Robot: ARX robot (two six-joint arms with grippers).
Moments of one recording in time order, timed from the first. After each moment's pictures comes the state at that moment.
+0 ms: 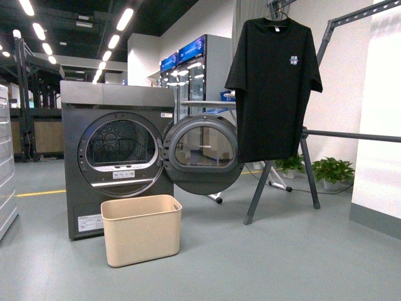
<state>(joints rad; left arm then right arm) 0.00 0.00 0.02 0.00 0.00 0.00 0.00 0.00 0.01 0.00 0.00 0.00</state>
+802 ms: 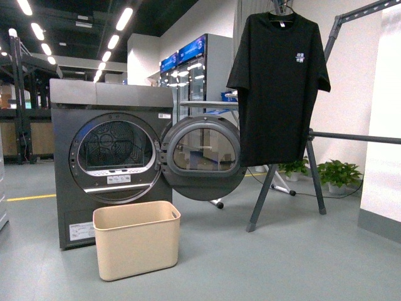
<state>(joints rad) 0.00 0.00 0.02 0.00 0.00 0.00 0.00 0.00 0.01 0.00 0.00 0.00</state>
